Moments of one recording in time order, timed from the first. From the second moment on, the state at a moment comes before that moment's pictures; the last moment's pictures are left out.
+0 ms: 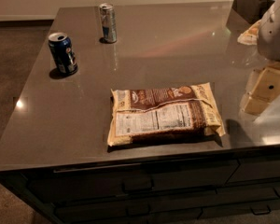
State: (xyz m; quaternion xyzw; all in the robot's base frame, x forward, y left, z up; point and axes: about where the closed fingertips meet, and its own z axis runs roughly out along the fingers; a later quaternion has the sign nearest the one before) arm 0.438 -0.215 0.984 -0.60 0.78 -0.04 0.17
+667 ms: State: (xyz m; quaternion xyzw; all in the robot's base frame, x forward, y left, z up) arm 0.442 -0.211 0.988 -0.60 0.78 -0.04 0.18
